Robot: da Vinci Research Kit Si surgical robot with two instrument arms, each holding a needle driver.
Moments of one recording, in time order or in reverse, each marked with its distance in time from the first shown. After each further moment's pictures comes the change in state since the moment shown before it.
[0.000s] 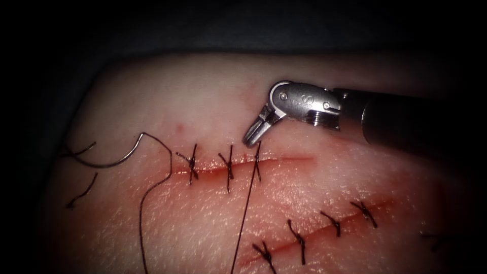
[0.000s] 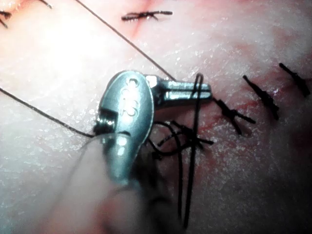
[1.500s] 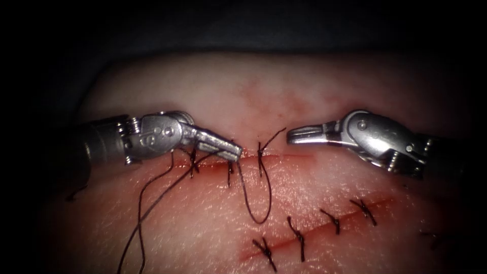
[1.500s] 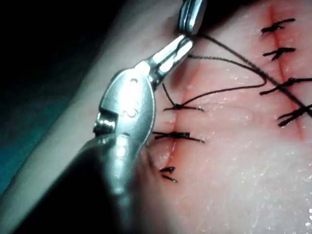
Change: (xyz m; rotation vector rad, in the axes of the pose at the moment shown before) right arm 0.010 -0.015 -0.002 -0.757 0.225 0.192; left arm 0.009 -0.020 -0.018 0.398 -0.156 0.281
